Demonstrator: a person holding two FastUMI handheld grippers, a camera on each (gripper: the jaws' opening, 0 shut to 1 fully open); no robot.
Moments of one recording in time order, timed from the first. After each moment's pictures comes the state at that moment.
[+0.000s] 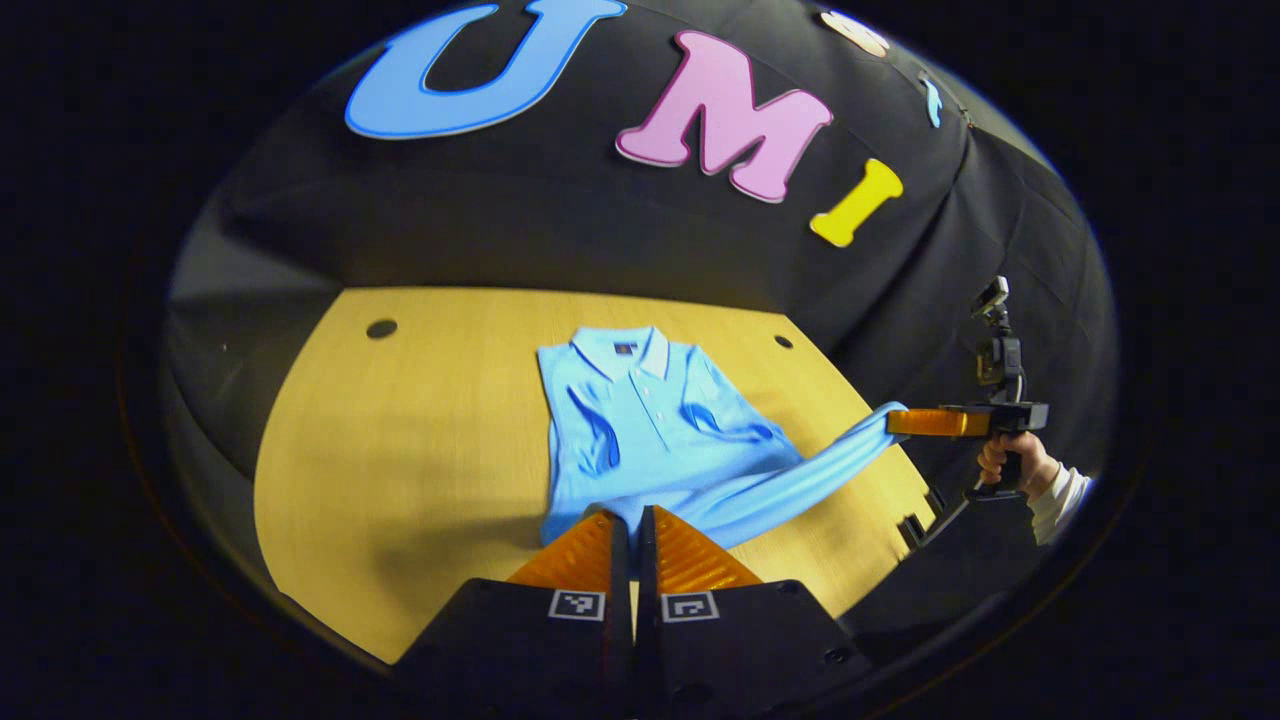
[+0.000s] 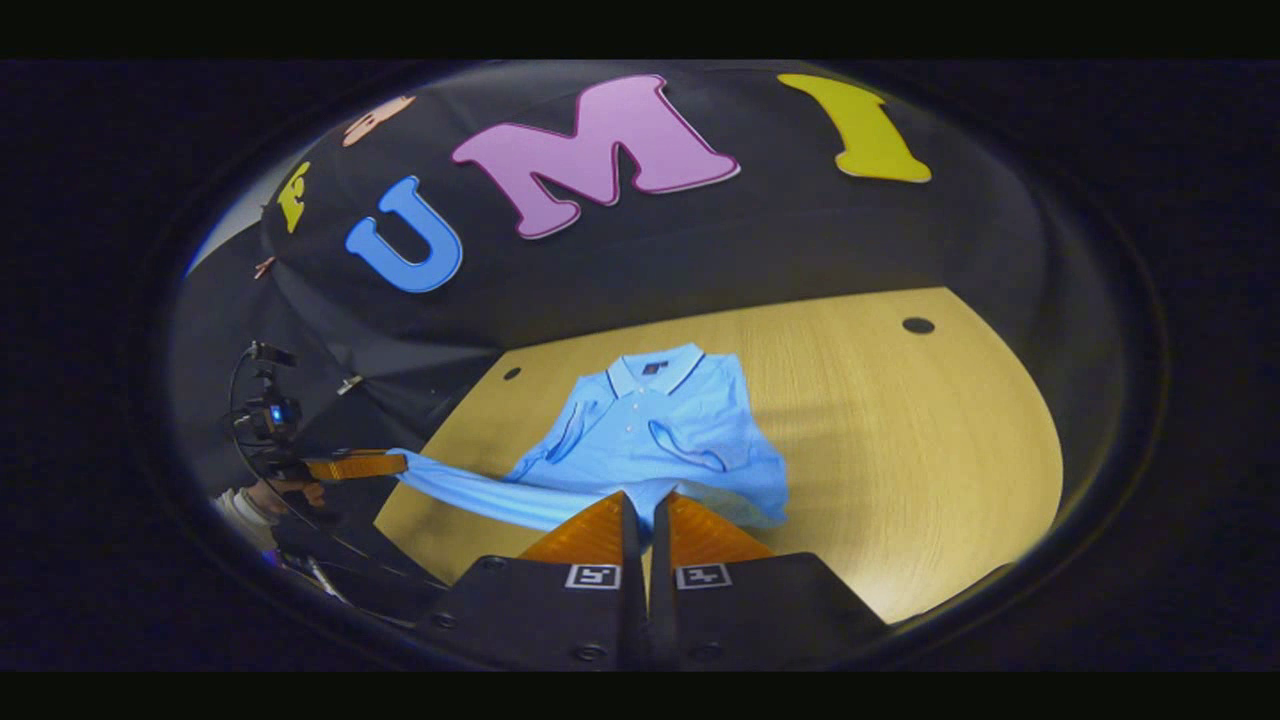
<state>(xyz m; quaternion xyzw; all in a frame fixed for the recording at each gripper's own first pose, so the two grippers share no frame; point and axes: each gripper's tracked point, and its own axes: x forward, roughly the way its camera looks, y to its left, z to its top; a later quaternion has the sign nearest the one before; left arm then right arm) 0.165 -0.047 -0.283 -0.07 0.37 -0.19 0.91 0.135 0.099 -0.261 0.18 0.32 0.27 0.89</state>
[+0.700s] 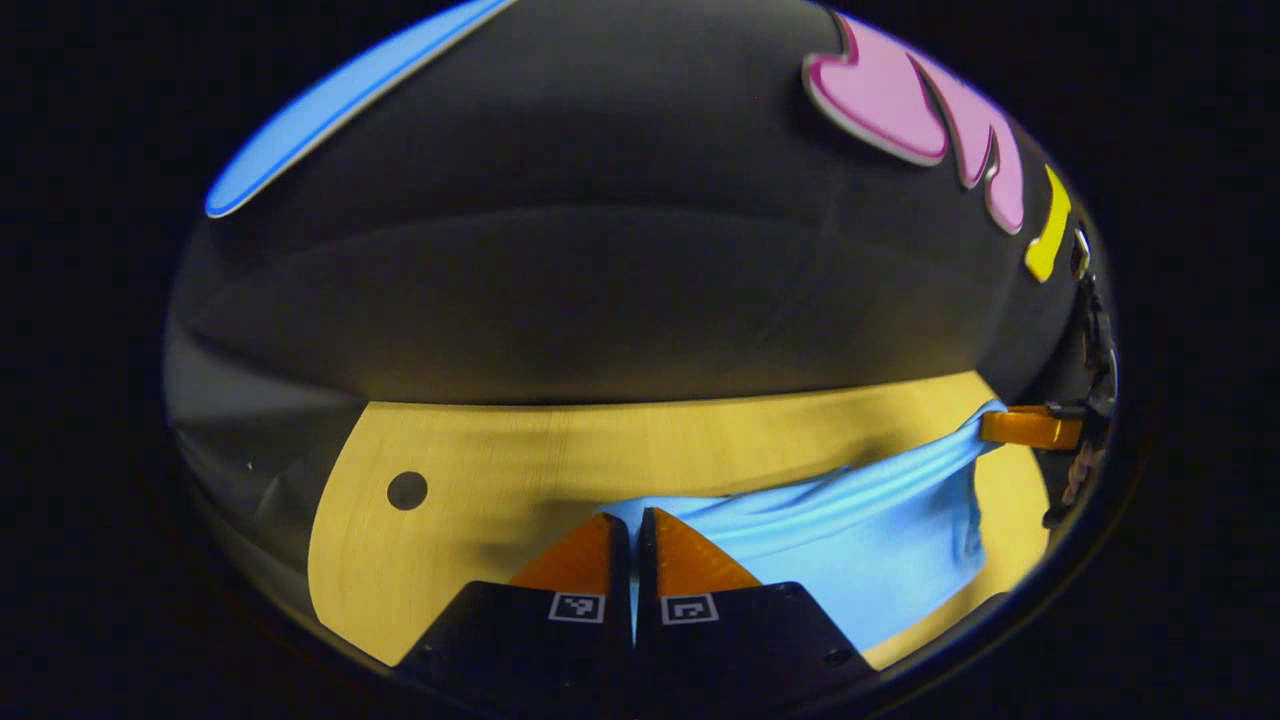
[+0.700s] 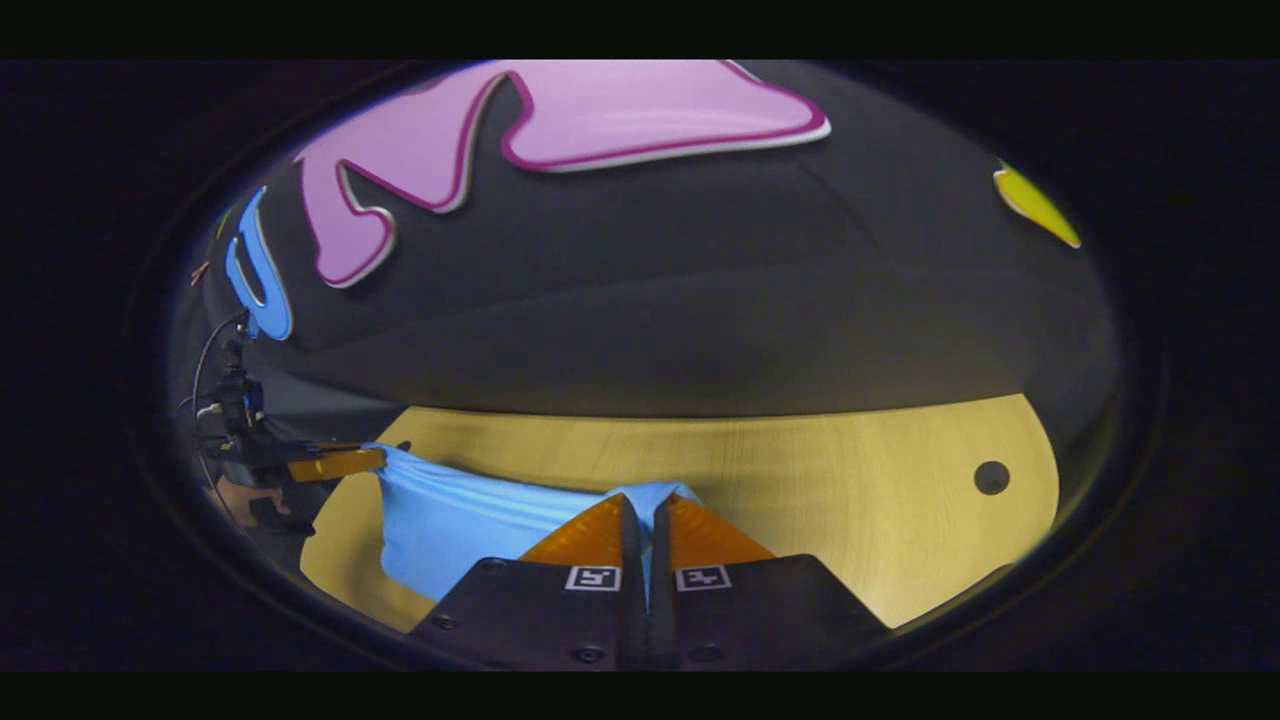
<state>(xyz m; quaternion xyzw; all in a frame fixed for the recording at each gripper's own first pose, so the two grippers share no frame) 0.457 -0.043 -0.381 0.04 0.40 -0.03 0.92 0.432 0.179 -0.352 0.13 0.33 0.23 0.91</state>
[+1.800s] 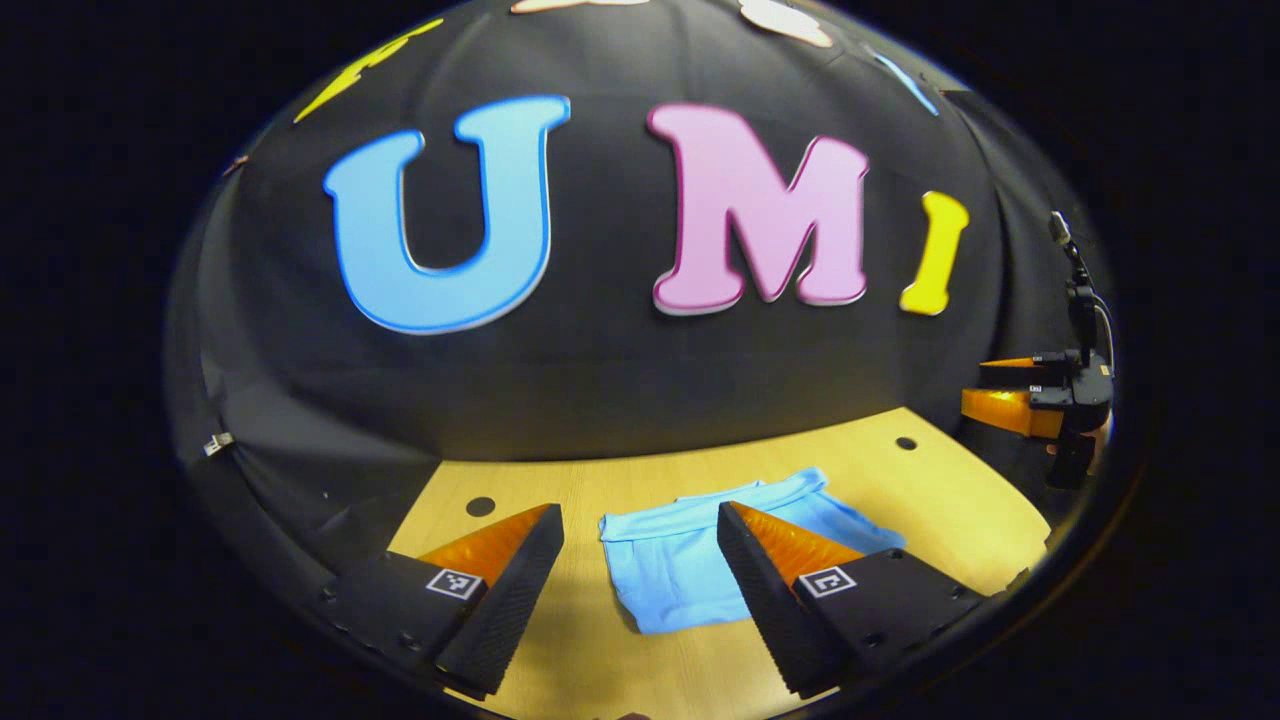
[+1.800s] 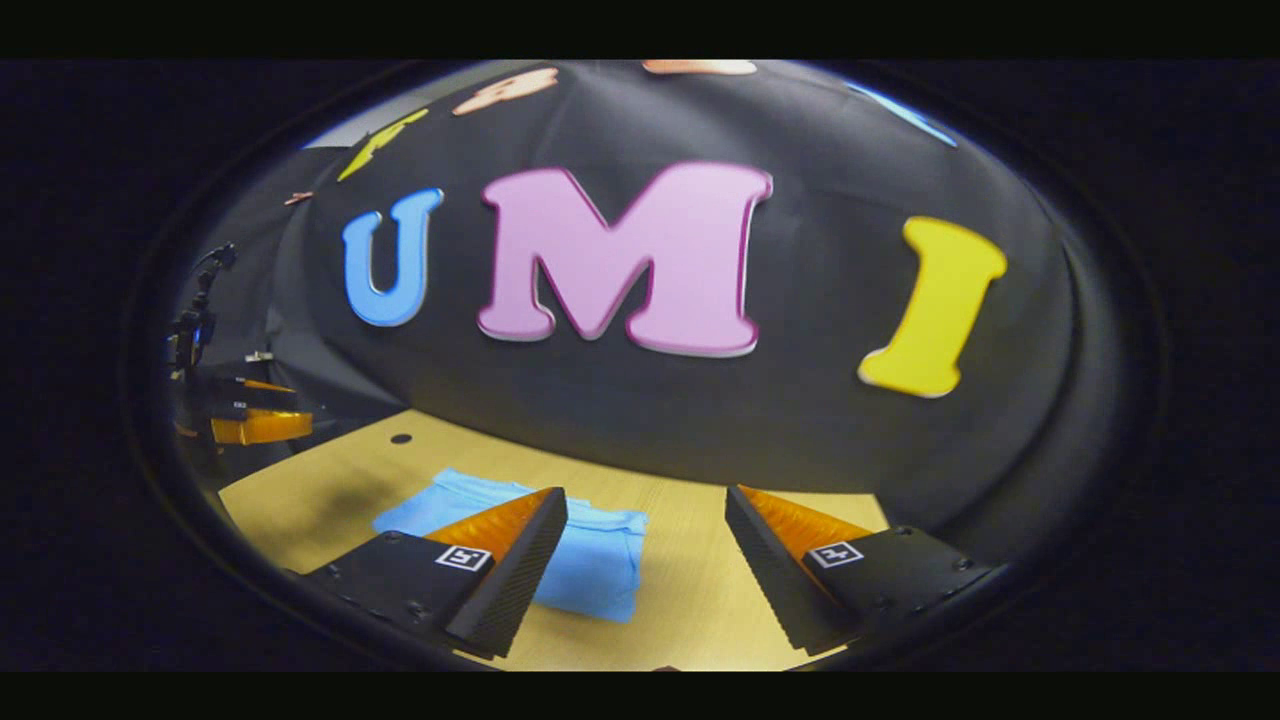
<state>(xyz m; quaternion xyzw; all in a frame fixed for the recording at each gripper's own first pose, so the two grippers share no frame) 0.212 -0.080 -0.152 0.04 0.18 -0.06 0.98 0.219 0.094 -0.152 0.00 0.07 0.17 0.98</state>
